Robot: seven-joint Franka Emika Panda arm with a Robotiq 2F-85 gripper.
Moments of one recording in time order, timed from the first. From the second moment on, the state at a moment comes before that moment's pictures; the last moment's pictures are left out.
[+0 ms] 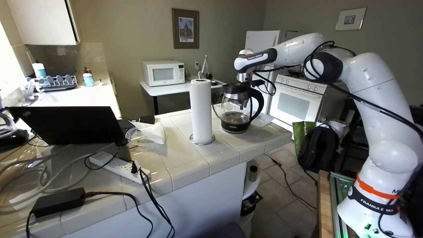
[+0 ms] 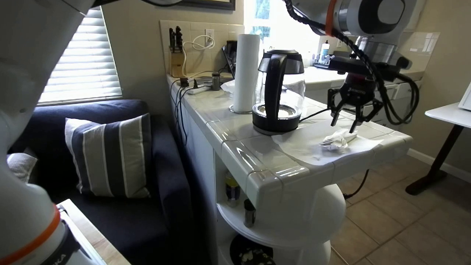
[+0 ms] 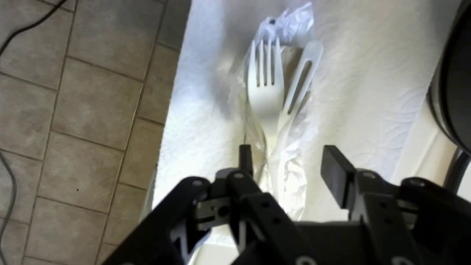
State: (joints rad) arm -0.42 0.64 -0.13 -1.23 0.09 1.75 -0.38
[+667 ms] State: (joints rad) arm -0.47 0.32 -0.15 -1.34 0.08 1.62 -0.43
